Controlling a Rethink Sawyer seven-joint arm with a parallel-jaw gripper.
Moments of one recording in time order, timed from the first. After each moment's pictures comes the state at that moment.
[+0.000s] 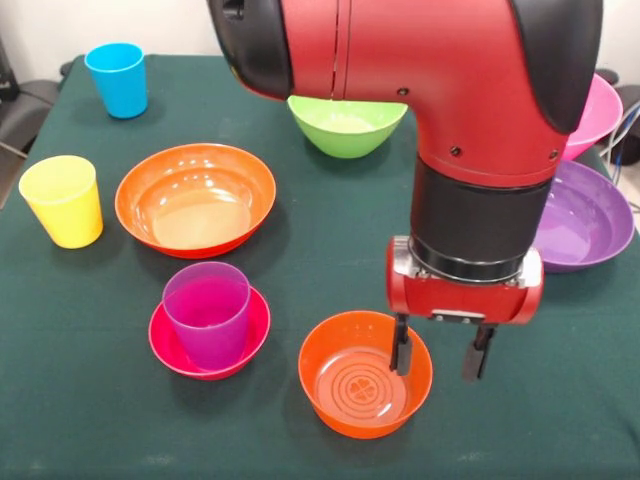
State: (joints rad) arm -0.16 -0.14 0.20 0.61 -0.24 0.91 1.86
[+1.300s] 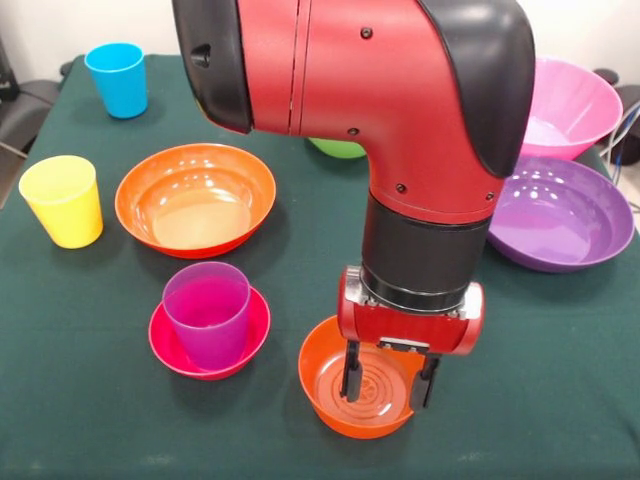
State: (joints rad) arm -0.16 -0.09 0.12 0.61 -0.22 0.79 1.86
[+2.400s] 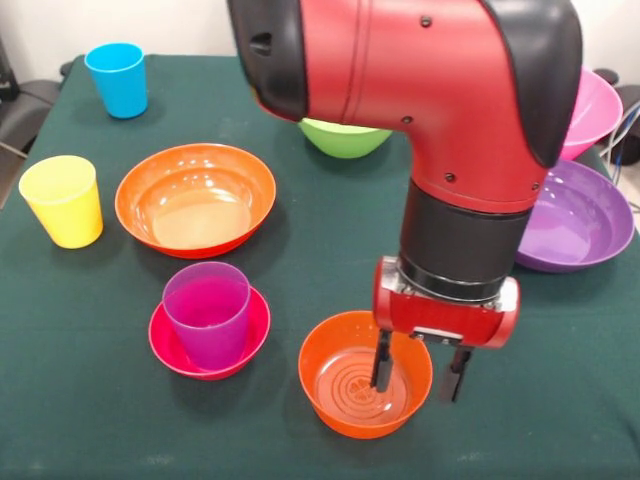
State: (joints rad) arm -0.09 -0.09 0.02 0.64 -0.16 0.74 1.94
